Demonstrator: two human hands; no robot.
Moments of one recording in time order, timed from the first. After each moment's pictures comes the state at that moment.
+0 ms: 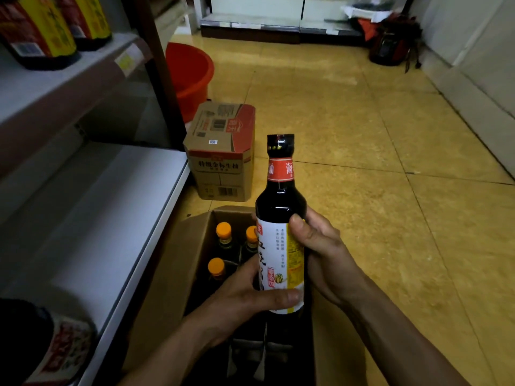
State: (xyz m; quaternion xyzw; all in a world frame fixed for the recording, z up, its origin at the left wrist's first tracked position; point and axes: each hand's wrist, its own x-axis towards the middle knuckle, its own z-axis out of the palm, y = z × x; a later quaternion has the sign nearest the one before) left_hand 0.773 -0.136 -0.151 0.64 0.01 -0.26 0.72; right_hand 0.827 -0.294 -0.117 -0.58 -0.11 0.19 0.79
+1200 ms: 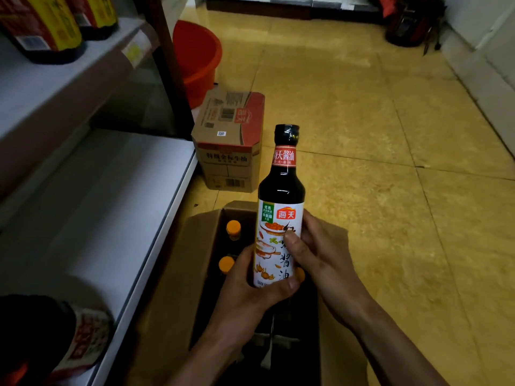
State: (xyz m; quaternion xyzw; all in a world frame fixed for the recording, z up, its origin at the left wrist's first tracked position) left_hand 0.763 -0.138 -0.132 0.66 0.14 -0.13 0.73; right_hand 0.819 -0.284 -0.107 -0.72 -0.08 0.18 0.66
